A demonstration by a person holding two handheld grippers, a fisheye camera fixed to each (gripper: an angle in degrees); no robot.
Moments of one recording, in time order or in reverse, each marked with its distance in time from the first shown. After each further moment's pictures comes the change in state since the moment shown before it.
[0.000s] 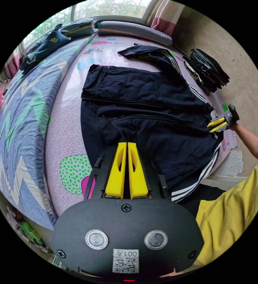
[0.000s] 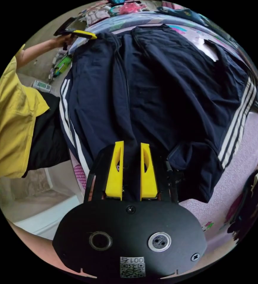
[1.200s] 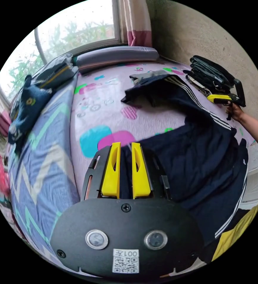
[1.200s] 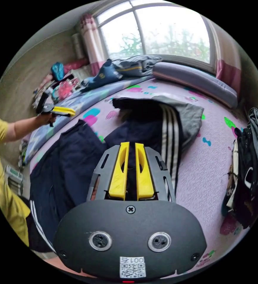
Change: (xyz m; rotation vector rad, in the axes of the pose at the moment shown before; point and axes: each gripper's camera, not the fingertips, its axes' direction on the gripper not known) left arm -0.094 -0.211 0.132 0.215 -0.128 0.307; right arm 0.073 0.005 -0.130 0.714 0.288 0.456
